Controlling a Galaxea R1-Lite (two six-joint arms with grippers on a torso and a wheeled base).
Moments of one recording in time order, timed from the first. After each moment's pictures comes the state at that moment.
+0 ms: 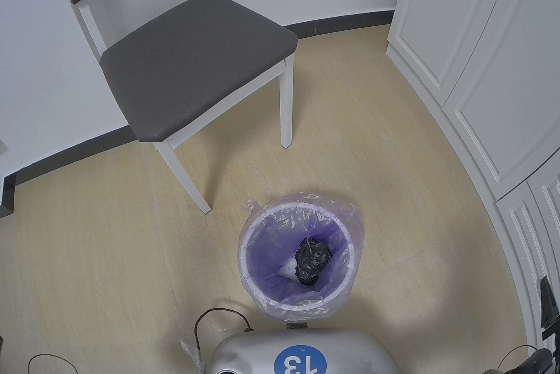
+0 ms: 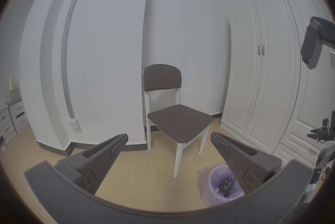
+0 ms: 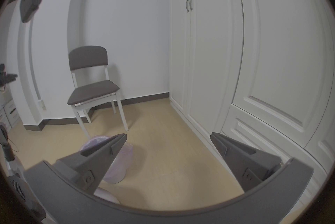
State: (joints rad) left arm -0.07 0.15 -0.34 -0.04 0.07 -0.04; right arm 0.02 0.07 -0.02 -0.13 -0.06 0.02
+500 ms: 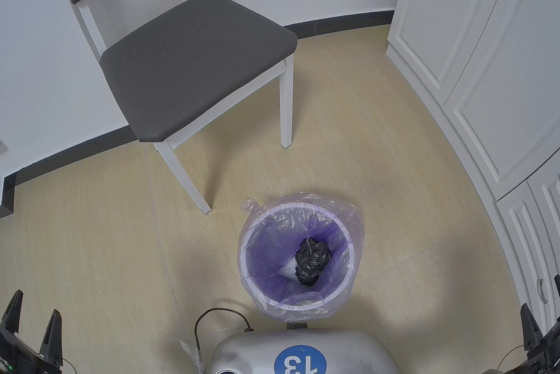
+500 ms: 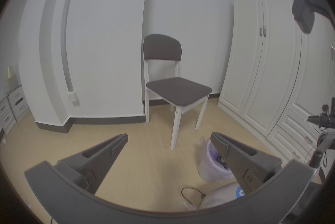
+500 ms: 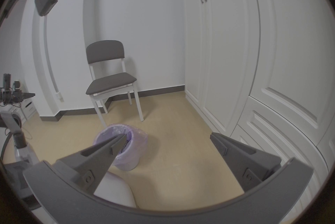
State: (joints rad) left arm -0.01 0.03 -0.03 -0.05 -0.01 -0.08; right arm 0.00 0.01 -0.02 -0.05 0.08 -0.02
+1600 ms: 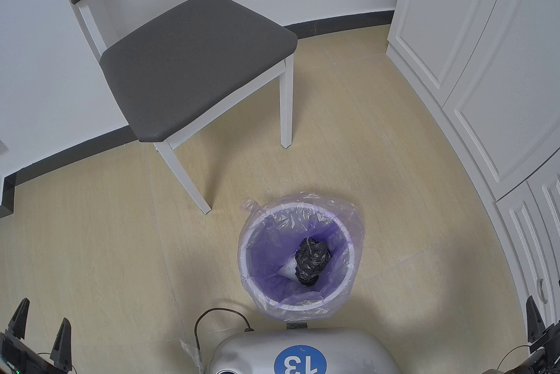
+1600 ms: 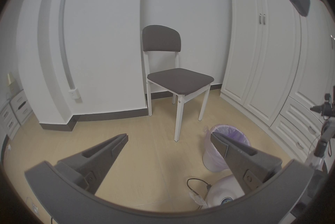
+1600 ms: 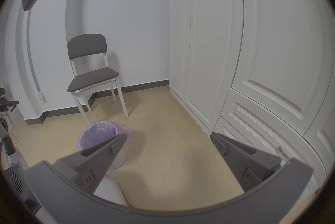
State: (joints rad) left arm 0.00 0.01 -0.02 0.00 0.00 -0.02; right arm 0.00 0.01 -0.02 0.00 -0.07 0.02
